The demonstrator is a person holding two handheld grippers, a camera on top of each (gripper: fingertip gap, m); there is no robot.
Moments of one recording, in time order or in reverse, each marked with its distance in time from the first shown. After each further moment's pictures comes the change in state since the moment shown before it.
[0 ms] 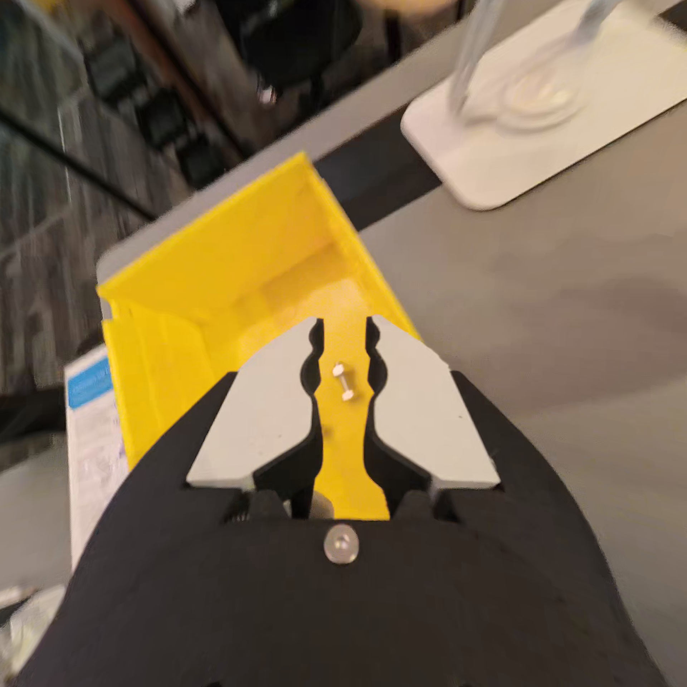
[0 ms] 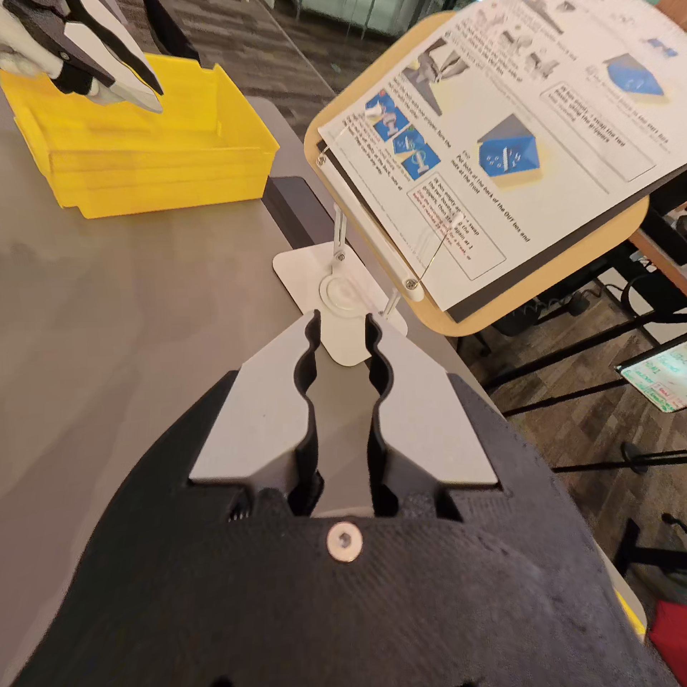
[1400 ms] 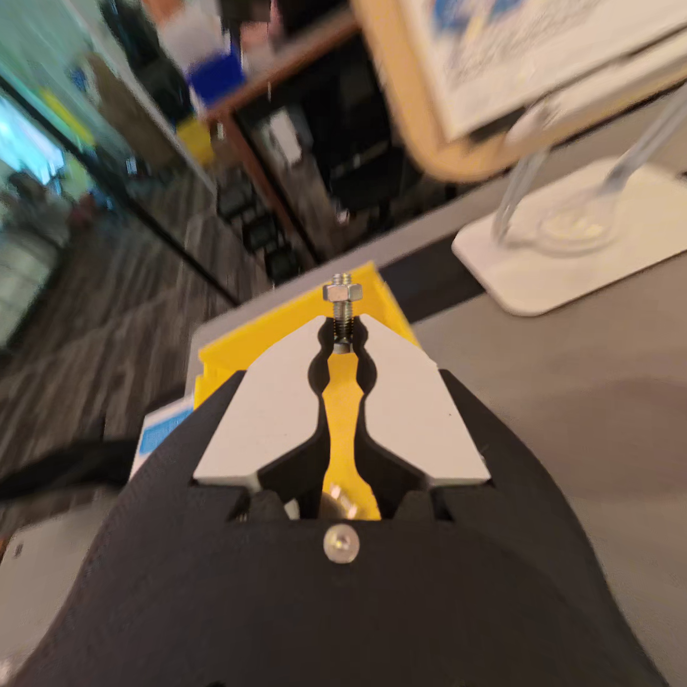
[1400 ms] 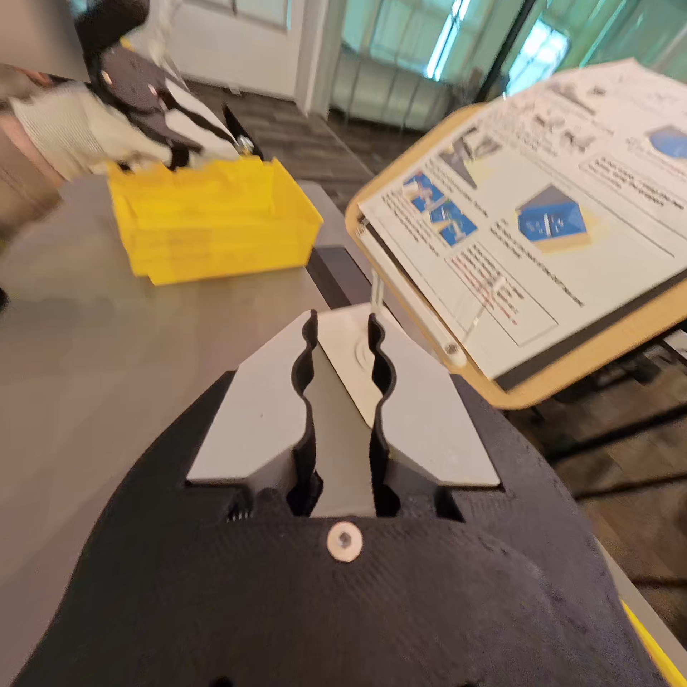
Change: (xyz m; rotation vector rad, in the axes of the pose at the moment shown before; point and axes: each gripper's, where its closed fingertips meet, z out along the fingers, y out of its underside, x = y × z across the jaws) left arm -0.026 -0.050 -0.026 0.312 -0.191 -0.004; right arm -0.019 -0.032 0.021 0.208 -0.126 0.044
